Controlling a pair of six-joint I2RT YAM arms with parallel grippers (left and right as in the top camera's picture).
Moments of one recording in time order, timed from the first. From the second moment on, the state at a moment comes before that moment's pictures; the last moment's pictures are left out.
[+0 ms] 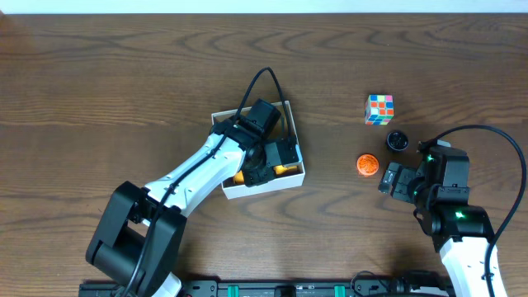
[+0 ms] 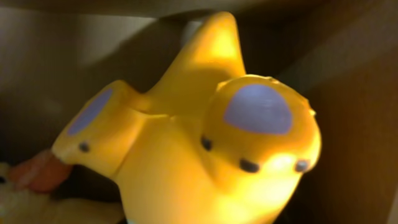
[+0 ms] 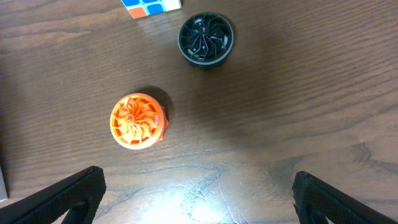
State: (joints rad) left arm -0.57 1.75 1.12 -0.74 0.18 0.74; right arm -0.04 0.93 0.58 -0.62 0.02 0.26
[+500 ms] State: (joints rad) left arm -0.57 1.74 1.12 -0.73 0.17 0.74; right arm -0.04 0.93 0.58 -0.62 0.02 0.26
